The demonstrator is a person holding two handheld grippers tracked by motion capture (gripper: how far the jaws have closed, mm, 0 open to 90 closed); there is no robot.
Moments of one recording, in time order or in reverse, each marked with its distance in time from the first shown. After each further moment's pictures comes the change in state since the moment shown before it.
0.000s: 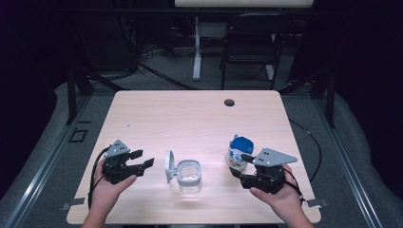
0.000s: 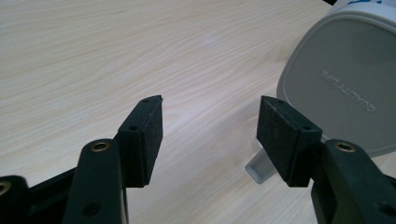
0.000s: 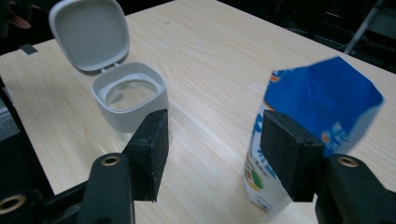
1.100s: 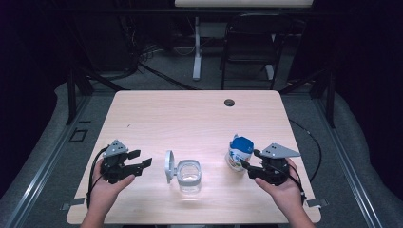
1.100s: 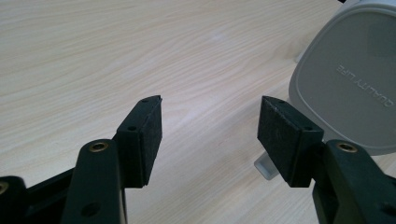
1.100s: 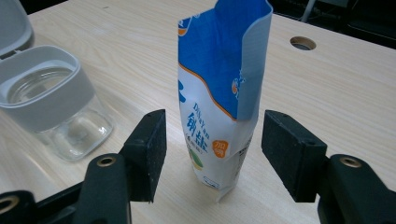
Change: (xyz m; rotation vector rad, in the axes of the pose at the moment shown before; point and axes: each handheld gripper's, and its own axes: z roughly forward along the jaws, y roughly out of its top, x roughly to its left) left arm 0.006 -0.002 -0.002 -0.003 0.015 -0.009; right arm -0.035 -0.024 0.019 0.038 -0.152 0.112
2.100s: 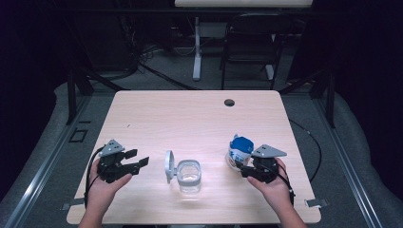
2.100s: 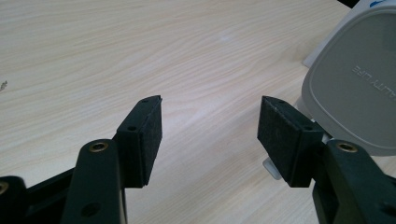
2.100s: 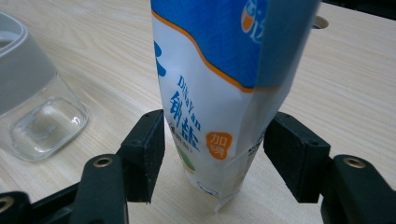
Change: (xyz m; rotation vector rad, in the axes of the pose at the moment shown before) left arm 0.007 -0.003 -0.003 -0.005 0.013 -0.025; right arm -0.004 -0.021 0.043 0.027 -0.007 0.011
